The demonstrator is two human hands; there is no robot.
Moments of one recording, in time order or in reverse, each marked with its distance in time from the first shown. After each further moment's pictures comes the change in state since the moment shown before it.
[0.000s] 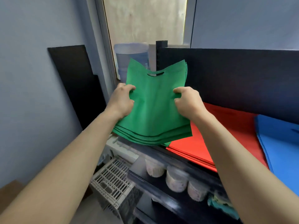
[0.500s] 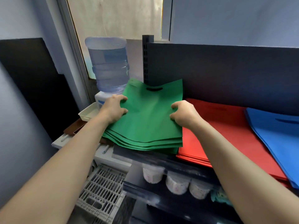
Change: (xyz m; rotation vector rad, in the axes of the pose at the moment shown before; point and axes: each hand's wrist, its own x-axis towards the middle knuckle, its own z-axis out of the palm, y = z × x) left_hand 0.070 -0.071 0.048 -0.088 -0.224 0.091; right_hand 0.023 0.013 0.054 -0.078 -0.032 0.284
